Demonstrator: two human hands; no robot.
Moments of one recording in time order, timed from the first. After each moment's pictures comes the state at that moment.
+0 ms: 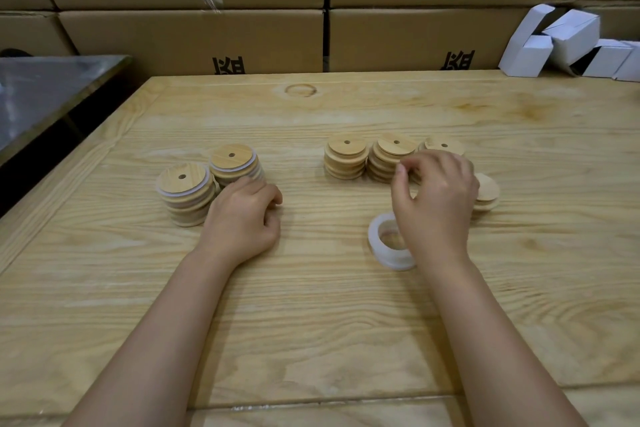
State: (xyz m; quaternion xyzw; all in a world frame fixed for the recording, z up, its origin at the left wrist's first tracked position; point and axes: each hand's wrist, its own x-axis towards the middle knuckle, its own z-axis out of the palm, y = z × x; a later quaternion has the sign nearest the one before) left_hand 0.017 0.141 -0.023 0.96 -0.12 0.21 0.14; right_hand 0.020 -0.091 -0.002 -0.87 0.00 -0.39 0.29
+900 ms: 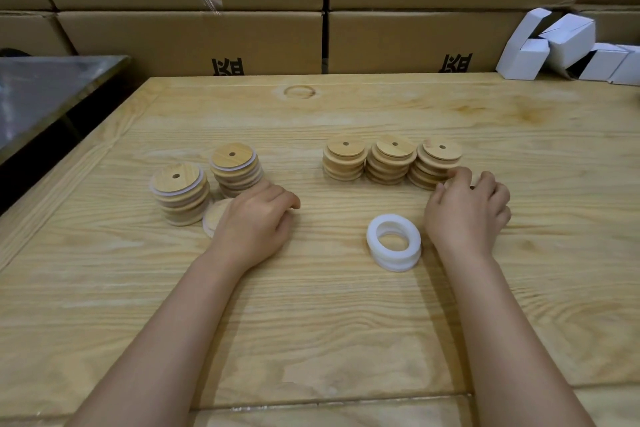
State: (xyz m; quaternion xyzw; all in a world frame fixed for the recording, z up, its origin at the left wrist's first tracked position) left_hand 0.012 0.127 -0.017 0.94 -0.22 0.22 0.14; right_hand 0.036 -0.127 -0.016 -0.94 0.21 -0.20 0.18
